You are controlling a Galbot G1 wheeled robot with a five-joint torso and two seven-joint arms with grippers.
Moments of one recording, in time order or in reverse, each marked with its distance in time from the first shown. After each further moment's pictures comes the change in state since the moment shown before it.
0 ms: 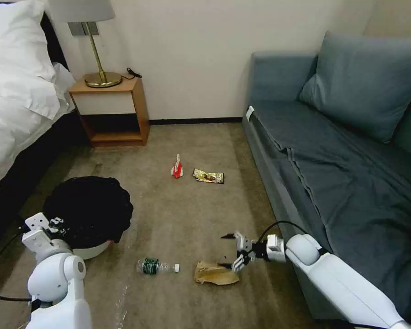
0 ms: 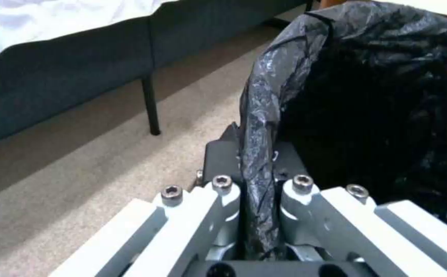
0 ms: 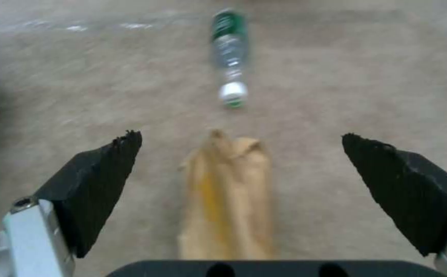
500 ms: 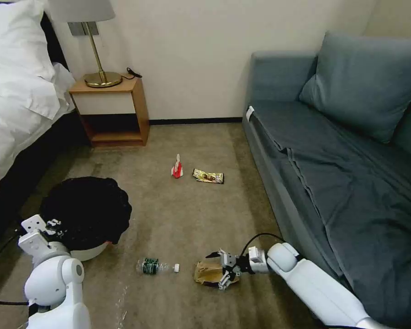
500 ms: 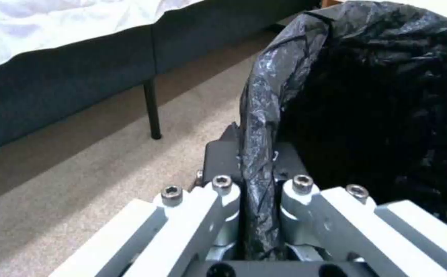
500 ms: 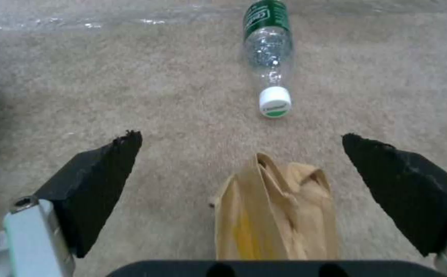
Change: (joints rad) left arm -0.003 -0.004 -0.004 -0.018 -0.001 0.010 -0.001; right arm 0.033 0.178 -0.021 -0.204 -0.088 0.070 -0.020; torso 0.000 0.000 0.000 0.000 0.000
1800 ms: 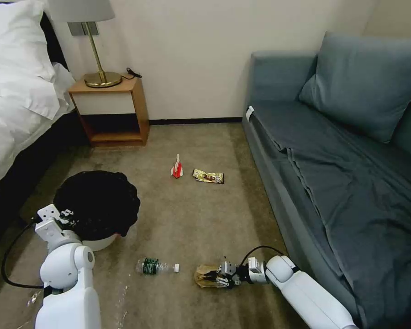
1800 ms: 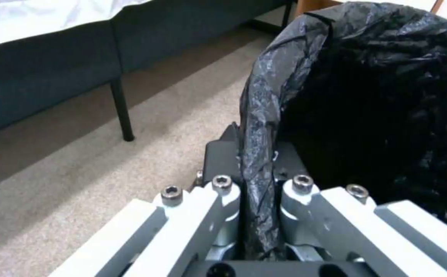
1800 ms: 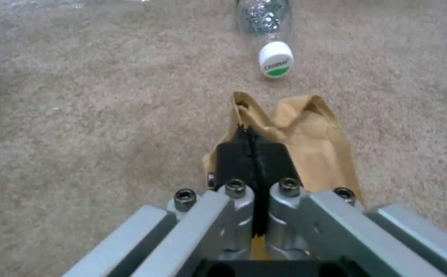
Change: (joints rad) left arm -0.073 0.006 0.056 0.070 0.023 -0.004 0.001; right arm -0.064 0.036 0.097 -0.104 -0.031 0.091 0.011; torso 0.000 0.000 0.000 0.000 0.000
